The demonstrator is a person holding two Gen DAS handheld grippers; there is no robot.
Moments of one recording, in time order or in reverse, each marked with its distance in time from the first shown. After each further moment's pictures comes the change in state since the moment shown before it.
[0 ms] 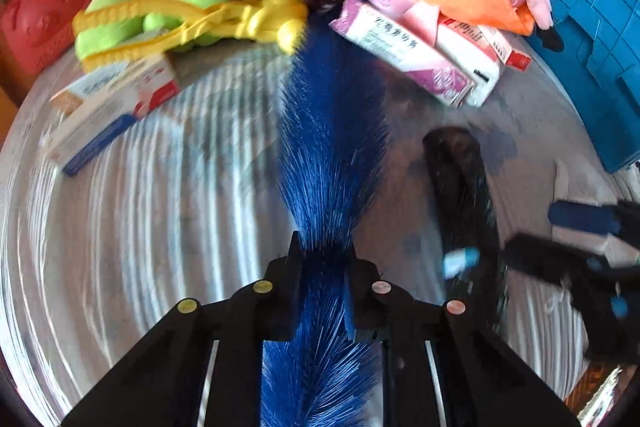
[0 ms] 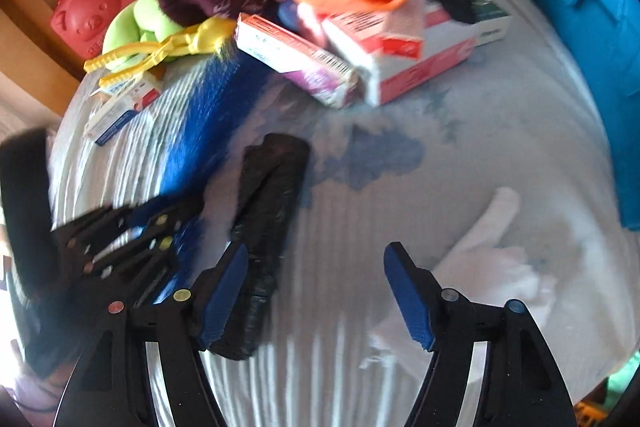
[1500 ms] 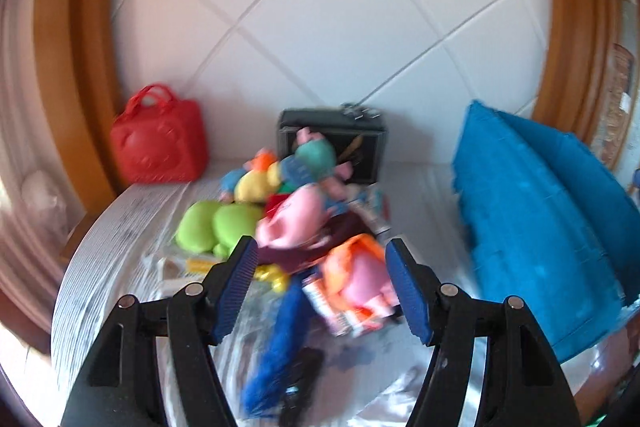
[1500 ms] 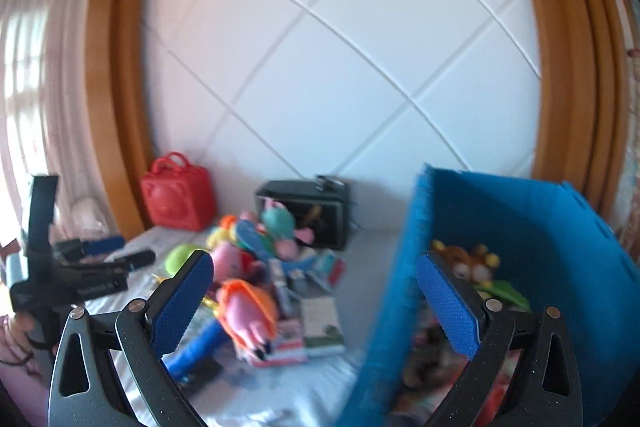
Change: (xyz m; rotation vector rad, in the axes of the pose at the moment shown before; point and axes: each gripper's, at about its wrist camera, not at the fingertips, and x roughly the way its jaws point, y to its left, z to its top) left arm -0.258 -0.107 0.124 -0.245 -0.501 0.213; right arm -0.358 -0.139 0.064 -0.345 -0.830 0.103
